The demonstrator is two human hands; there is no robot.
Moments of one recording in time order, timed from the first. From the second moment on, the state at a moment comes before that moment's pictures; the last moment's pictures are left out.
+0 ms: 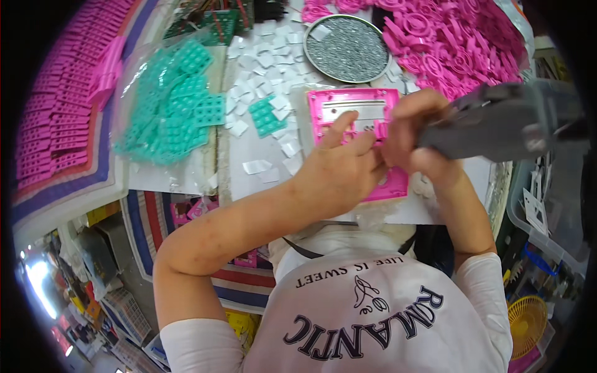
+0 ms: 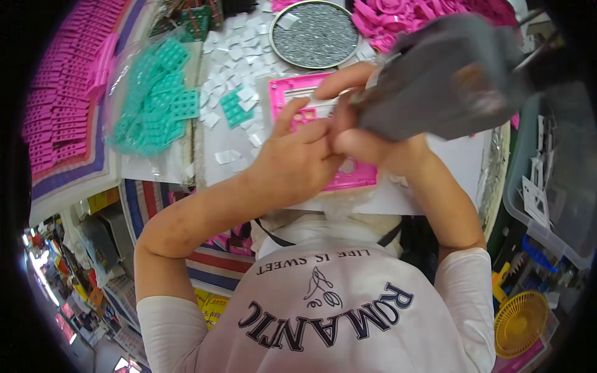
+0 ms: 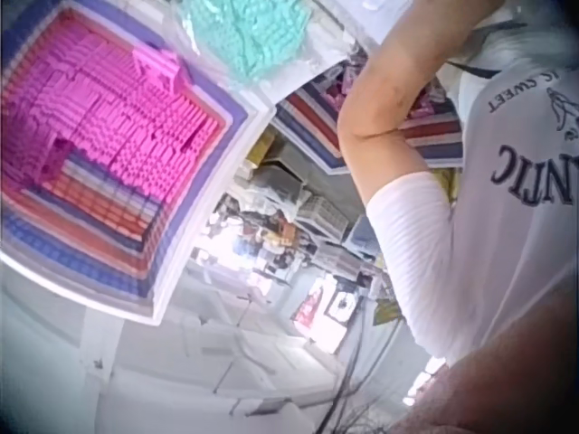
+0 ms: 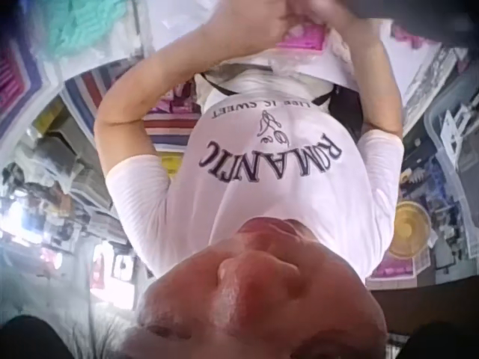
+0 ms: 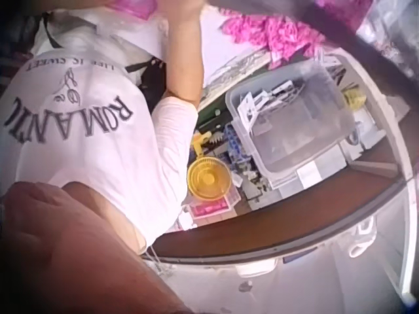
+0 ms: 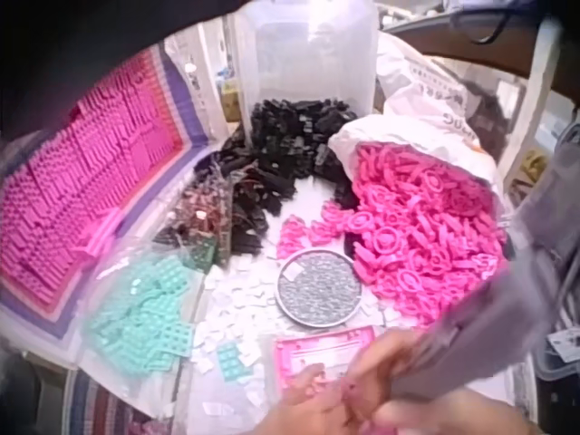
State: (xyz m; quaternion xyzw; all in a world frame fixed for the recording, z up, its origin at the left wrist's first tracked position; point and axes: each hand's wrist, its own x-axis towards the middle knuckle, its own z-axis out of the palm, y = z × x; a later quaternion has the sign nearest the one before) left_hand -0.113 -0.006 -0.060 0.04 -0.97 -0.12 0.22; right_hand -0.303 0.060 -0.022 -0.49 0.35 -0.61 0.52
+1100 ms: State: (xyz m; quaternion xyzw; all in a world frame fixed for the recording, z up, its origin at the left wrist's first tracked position) left_hand -0.001 -0.013 -0.023 0.22 -0.86 -0.11 0.44; right_hand -0.254 0.050 -0.001 -0.74 0.51 -0.41 0.18
